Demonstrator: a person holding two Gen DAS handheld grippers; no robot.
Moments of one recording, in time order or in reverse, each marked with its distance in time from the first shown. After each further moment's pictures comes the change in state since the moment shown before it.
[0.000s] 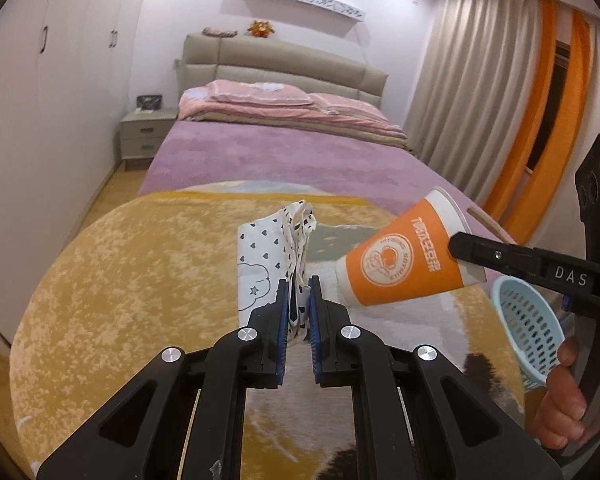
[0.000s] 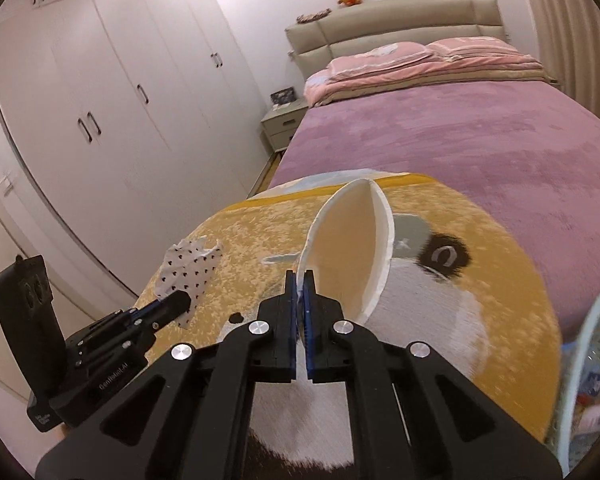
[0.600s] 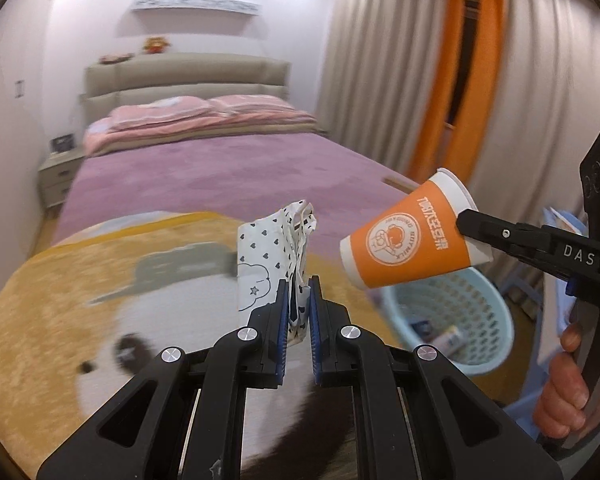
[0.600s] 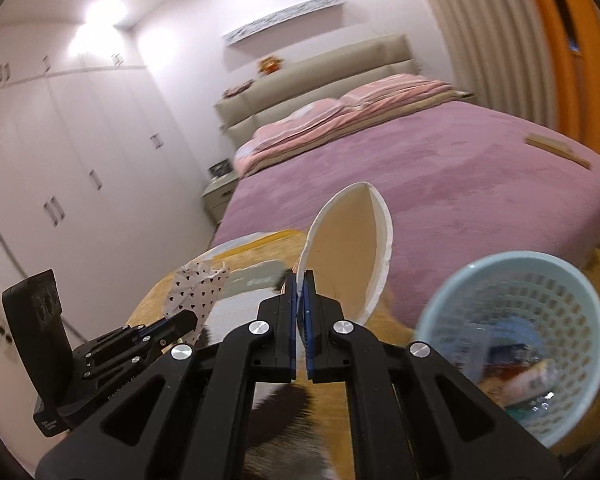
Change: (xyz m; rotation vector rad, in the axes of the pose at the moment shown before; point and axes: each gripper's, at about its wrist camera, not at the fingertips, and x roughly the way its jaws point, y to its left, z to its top) left arm 0.019 -0.163 0.003 0.240 0.035 -0.240; right arm -0.156 -0.110 -0.028 0.185 -0.249 -0.187
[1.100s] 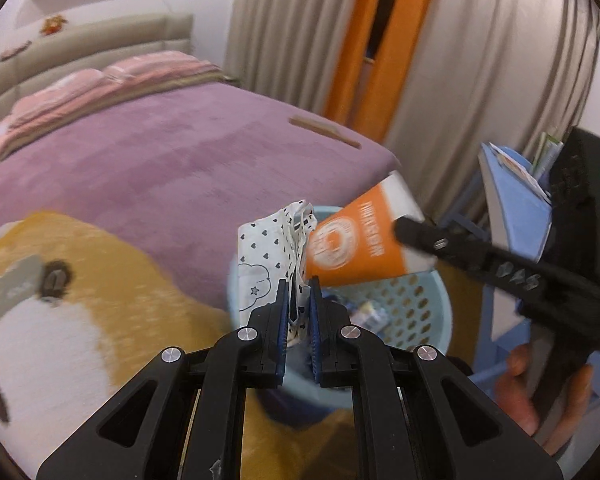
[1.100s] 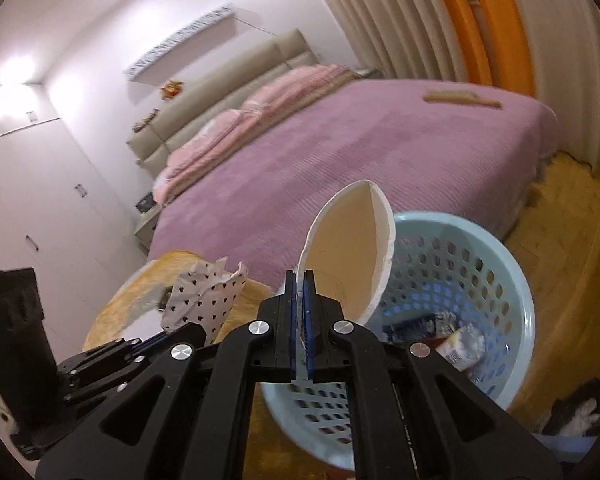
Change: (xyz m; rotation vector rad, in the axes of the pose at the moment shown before) left arm 0.114 -0.123 0.003 0.128 0.214 -0.258; right arm -0.005 -0.136 -0.020 0.250 -0.004 -0.208
